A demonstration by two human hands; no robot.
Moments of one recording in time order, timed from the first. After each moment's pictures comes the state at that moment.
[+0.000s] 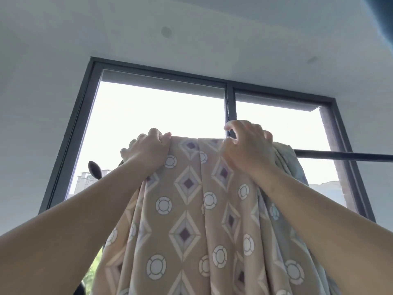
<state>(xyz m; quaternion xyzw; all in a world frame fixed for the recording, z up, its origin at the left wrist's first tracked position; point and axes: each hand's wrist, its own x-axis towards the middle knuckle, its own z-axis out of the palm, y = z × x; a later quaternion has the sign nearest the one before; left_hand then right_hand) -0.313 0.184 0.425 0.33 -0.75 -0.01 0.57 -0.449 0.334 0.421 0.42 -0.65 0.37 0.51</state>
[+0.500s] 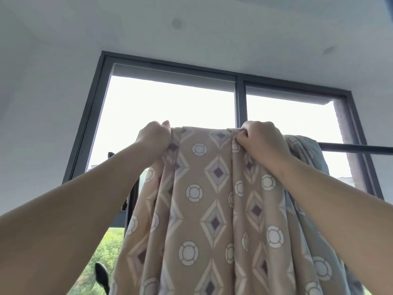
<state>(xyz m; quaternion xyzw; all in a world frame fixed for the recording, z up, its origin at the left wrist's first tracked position) -0.288 0.178 0.434 0.26 -0.72 -0.21 0.61 -0.452 0.321 0.431 0.44 -0.64 0.35 0.53</state>
